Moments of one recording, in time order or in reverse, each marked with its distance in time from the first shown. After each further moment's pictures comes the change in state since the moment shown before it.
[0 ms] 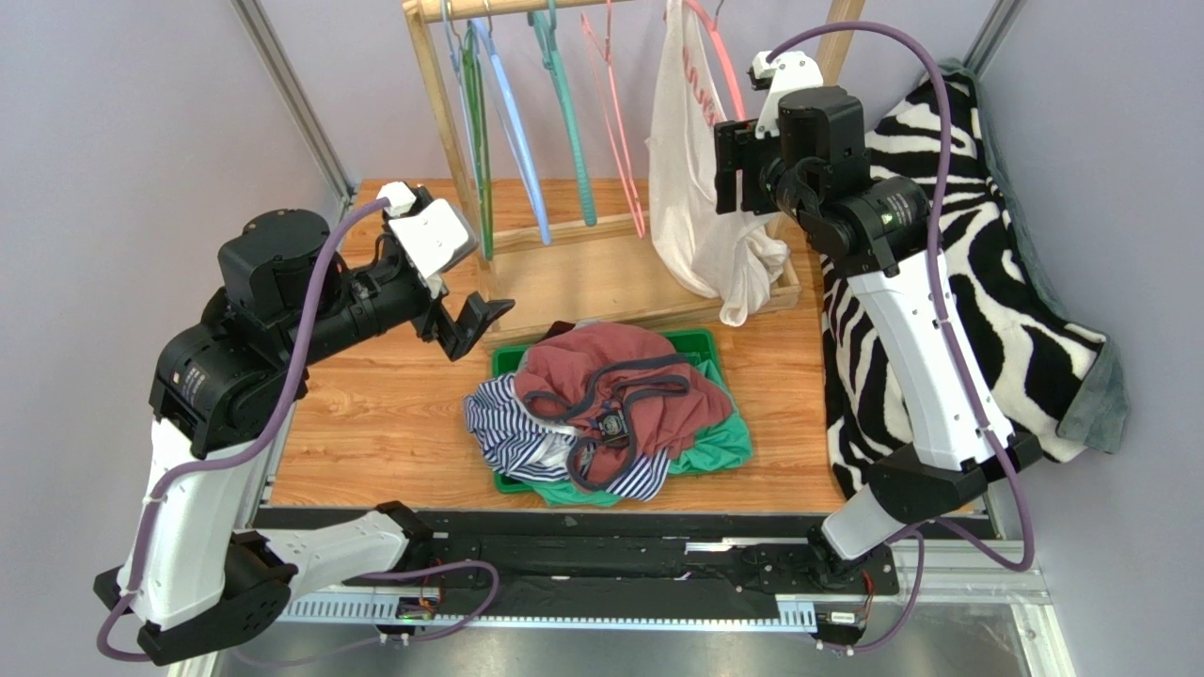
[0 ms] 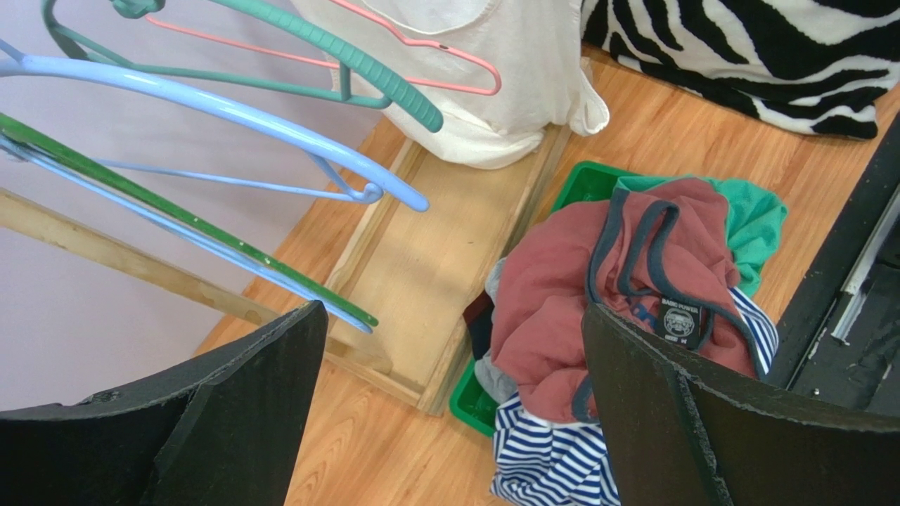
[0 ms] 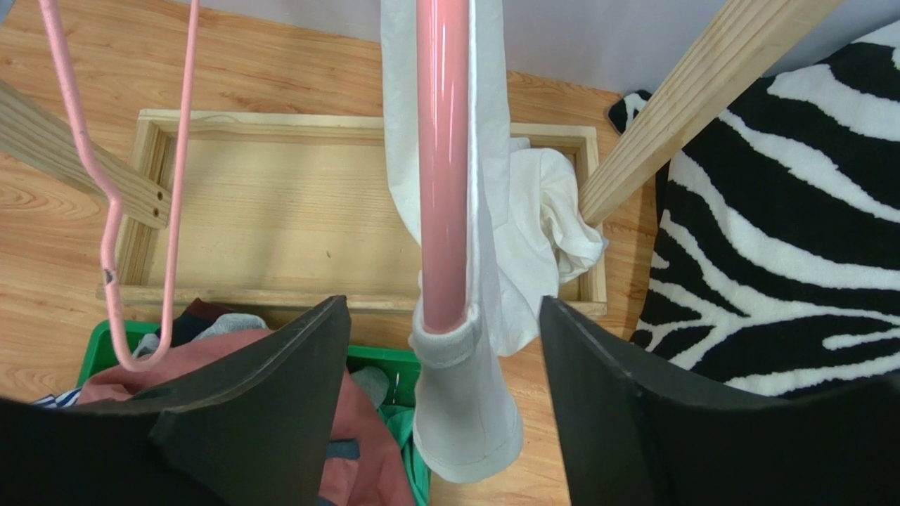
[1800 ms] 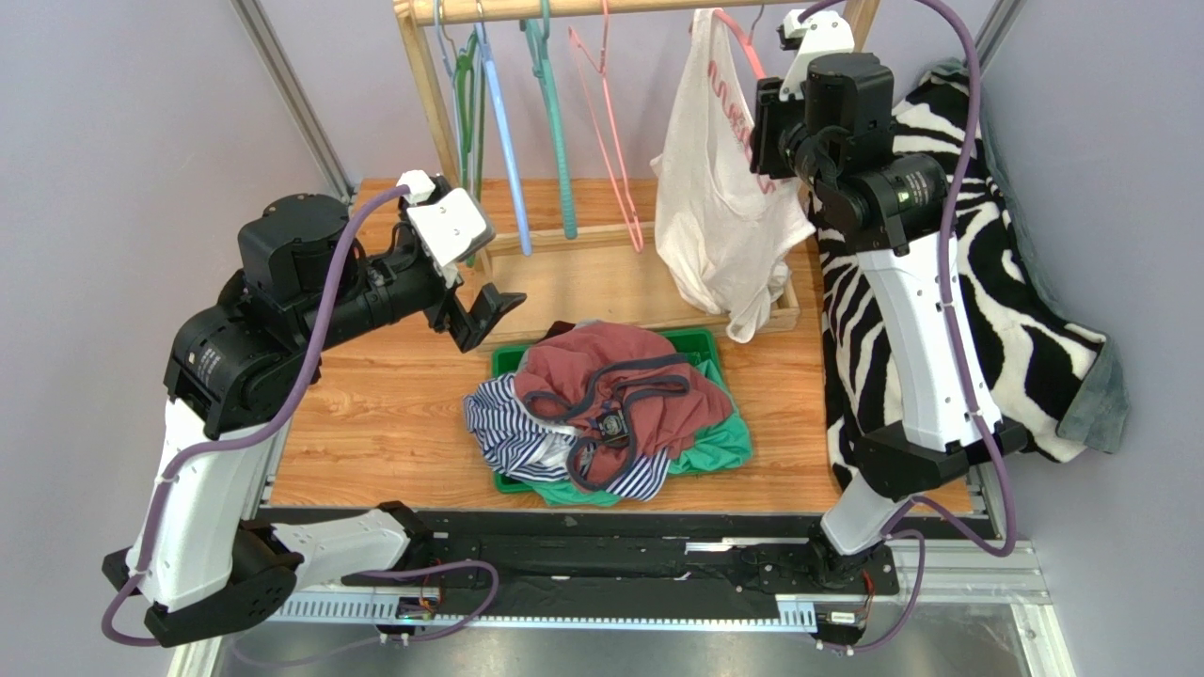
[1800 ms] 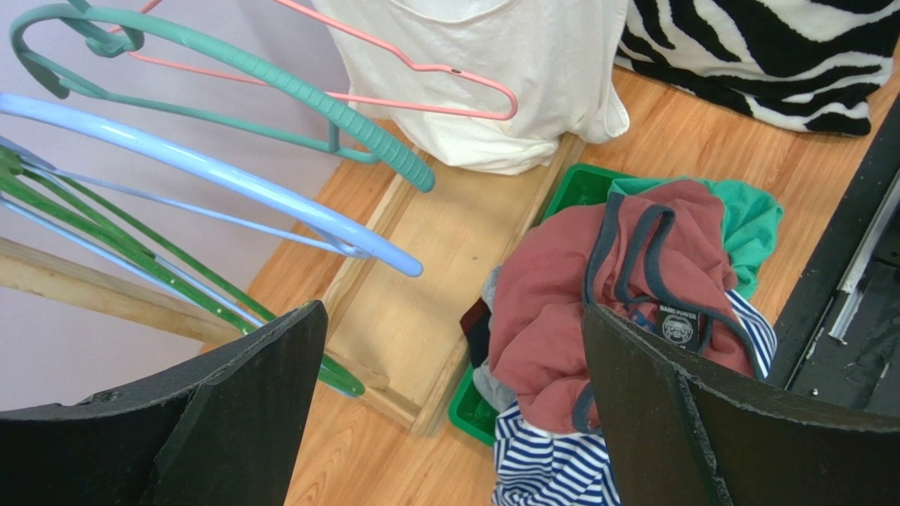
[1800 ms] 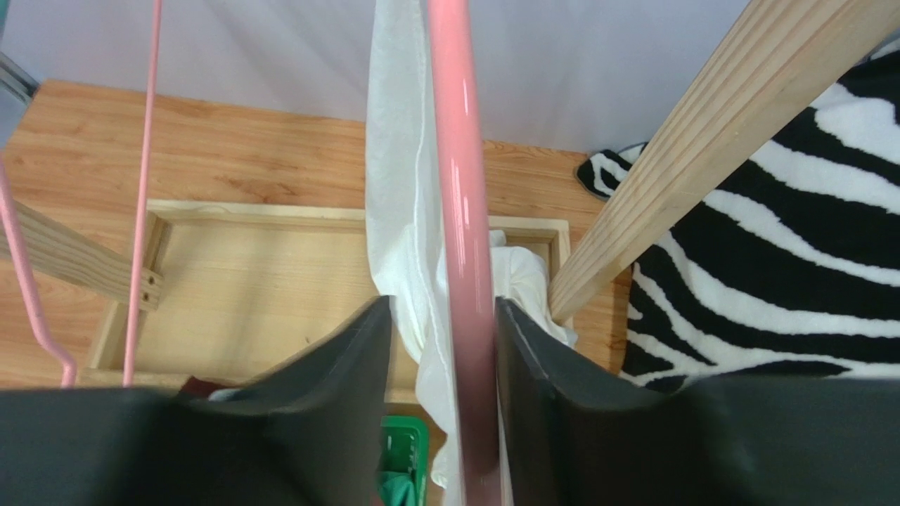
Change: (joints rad) left arm -0.022 0.054 0.045 -0.008 -0.003 0.005; right arm -0.078 0.091 0.176 0.016 -0.019 -0.016
